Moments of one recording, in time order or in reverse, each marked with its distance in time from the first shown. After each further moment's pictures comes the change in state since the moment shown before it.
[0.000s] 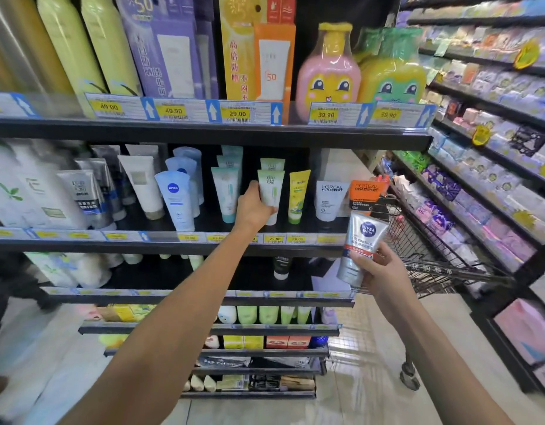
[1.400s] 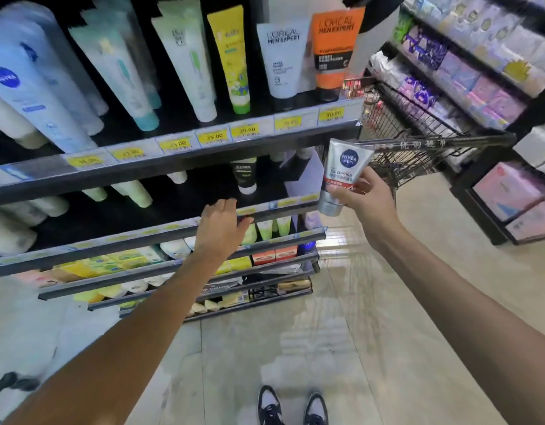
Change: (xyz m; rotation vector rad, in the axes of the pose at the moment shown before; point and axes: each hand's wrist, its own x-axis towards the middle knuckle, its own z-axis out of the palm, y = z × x) left_hand -0.132 -0.160 0.083 0.801 -0.341 0.194; right_hand 0.005 0.108 -0.046 -0.218 0.205 0.022
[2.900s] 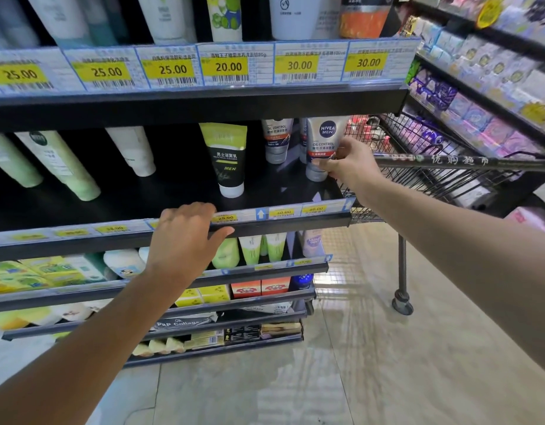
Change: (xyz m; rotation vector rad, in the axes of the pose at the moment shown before) left_hand 0.023 -0.021 0.068 0.114 0.267 0.062; right_hand 0.184 0.074 0.033 -0.385 -0.081 -0.086
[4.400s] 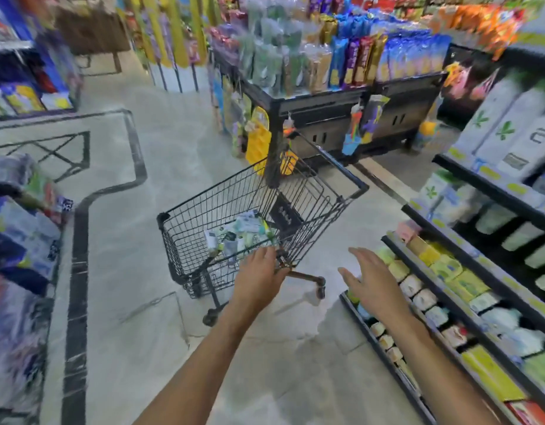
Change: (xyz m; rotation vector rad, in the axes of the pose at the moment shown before) left_hand -0.622 -0.237 -0.362 -0.066 0.072 -1.185; right_hand -0.619 -0.302 0.377 -0.626 -0.996 -0.961
